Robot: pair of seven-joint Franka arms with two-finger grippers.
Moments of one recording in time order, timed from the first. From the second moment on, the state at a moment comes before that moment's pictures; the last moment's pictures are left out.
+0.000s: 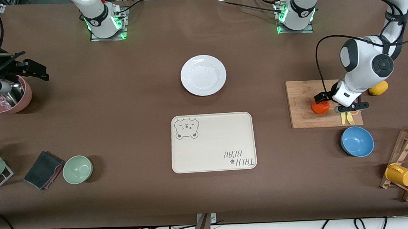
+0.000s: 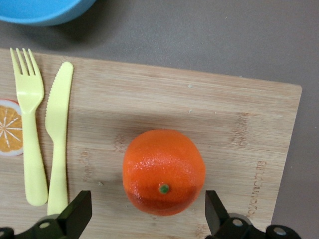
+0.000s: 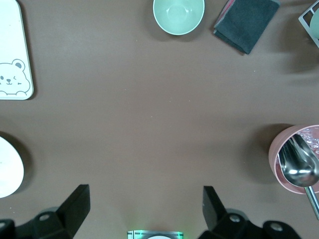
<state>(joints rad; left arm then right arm) 0.06 0.25 0.01 -2.29 -0.04 2.47 -0.03 -0.05 0.01 0.08 -1.62 0.00 1.52 0.02</state>
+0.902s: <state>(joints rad) 0.06 0.31 0.00 -2.30 -0.04 2.52 -0.03 -0.05 0.01 0.08 -1.62 0.00 1.52 0.02</state>
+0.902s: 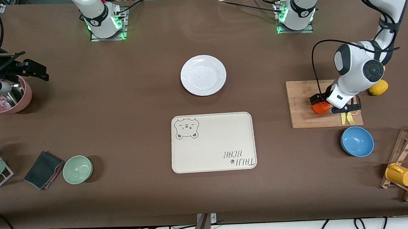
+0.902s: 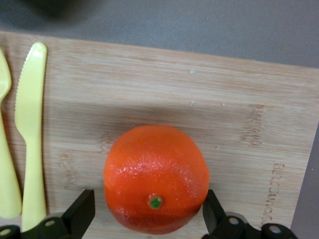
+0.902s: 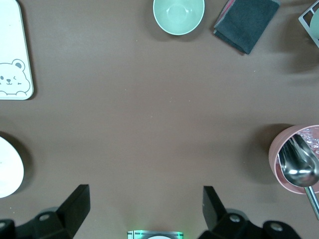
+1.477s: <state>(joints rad) 0.06 0.32 0.00 -2.29 -0.04 2.52 -0.03 -0.05 0.01 0.08 -1.62 0.00 1.52 0.02</state>
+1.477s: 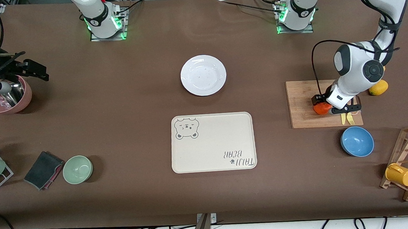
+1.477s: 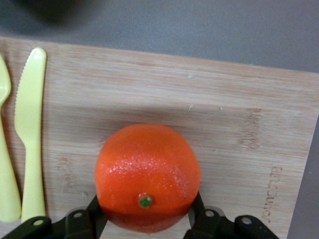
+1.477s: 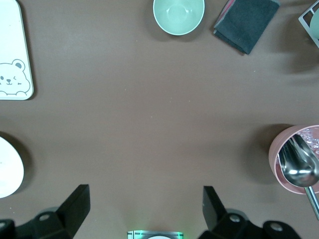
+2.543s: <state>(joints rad) 0.05 0.28 -0.11 -2.20 -0.04 2.38 -0.24 -0.05 0.01 0.07 -1.62 0.00 1.52 0.02</state>
